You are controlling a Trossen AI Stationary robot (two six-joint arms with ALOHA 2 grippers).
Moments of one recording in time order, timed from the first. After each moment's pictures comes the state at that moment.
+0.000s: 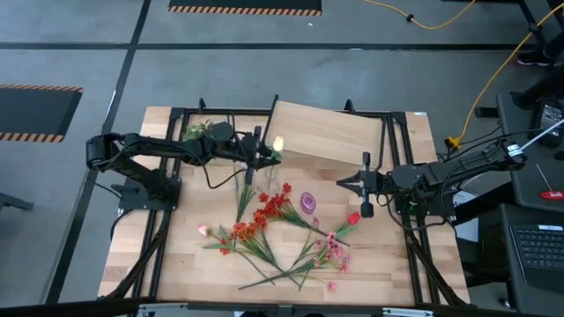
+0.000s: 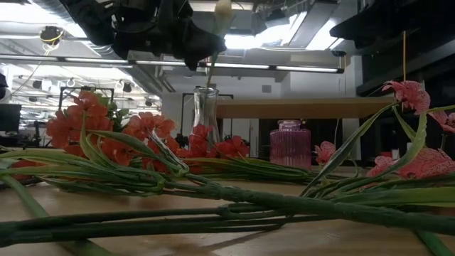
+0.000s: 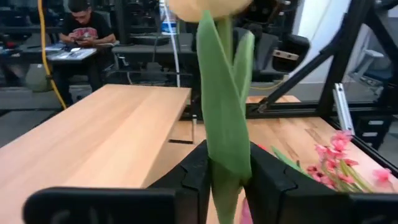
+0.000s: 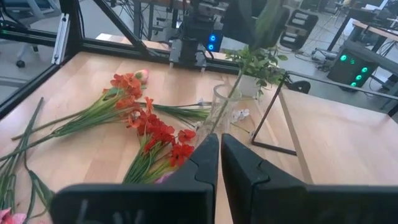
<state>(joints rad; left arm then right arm) 0.30 1.37 0.66 0.63 0.39 0.01 0.28 0.74 0.46 0.03 0.36 -0.09</state>
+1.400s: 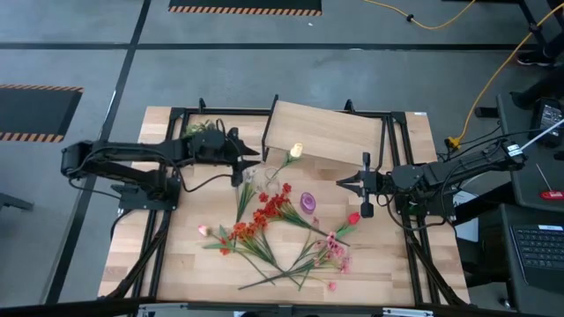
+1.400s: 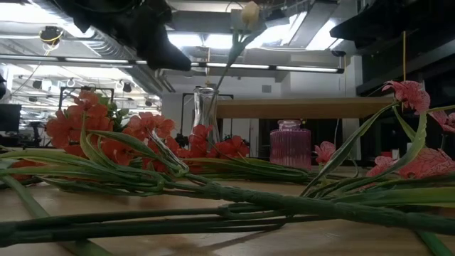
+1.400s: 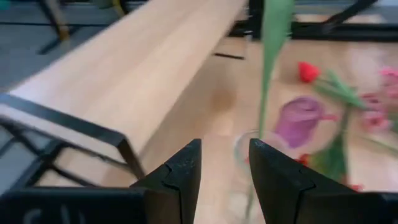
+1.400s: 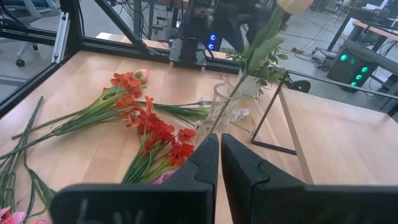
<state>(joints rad) 0.22 1.08 0.66 -0.01 0.00 0.04 0.28 0.74 0.46 0.02 0.36 -0.09</state>
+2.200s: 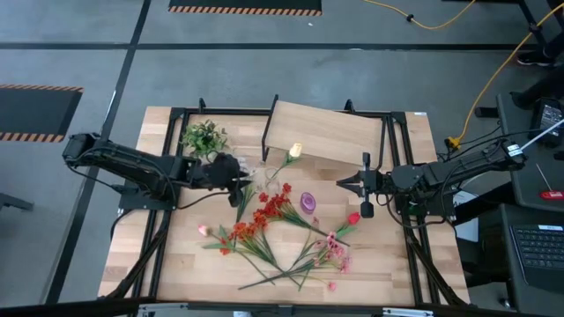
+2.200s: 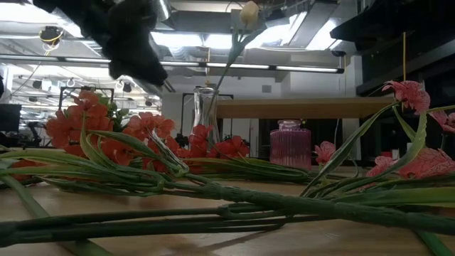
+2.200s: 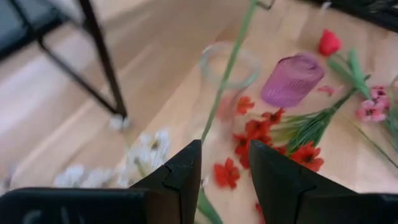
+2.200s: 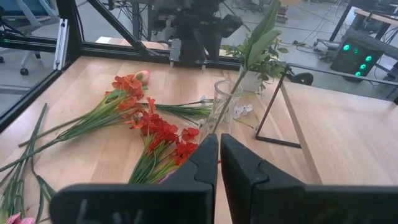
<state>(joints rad) -0.12 1.08 0.66 -0.28 -0.39 -0.55 0.28 0.74 0.46 0.02 0.36 -0.03</state>
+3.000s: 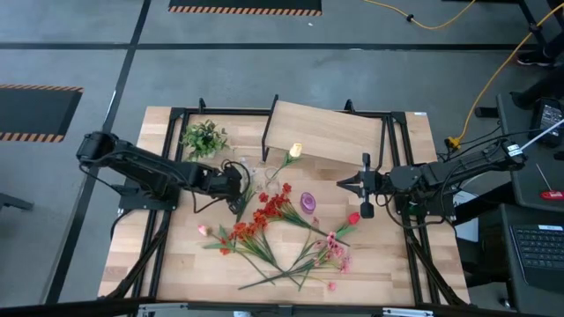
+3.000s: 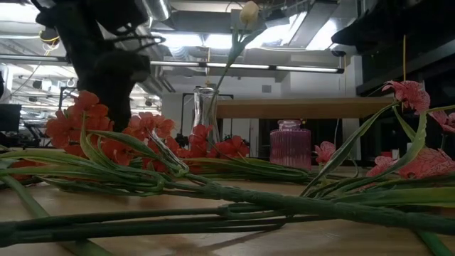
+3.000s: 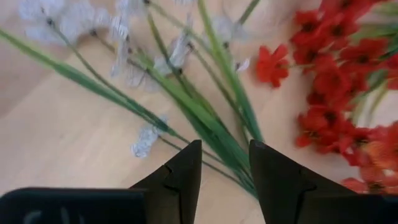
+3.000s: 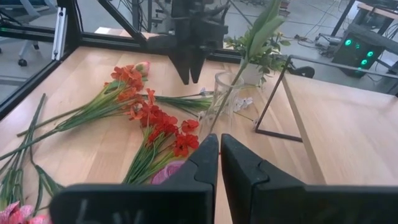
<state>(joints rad) -0.12 1.30 0.66 -0.48 -0.22 -0.88 0.28 0.74 0.46 -0.02 0.36 -0.03</state>
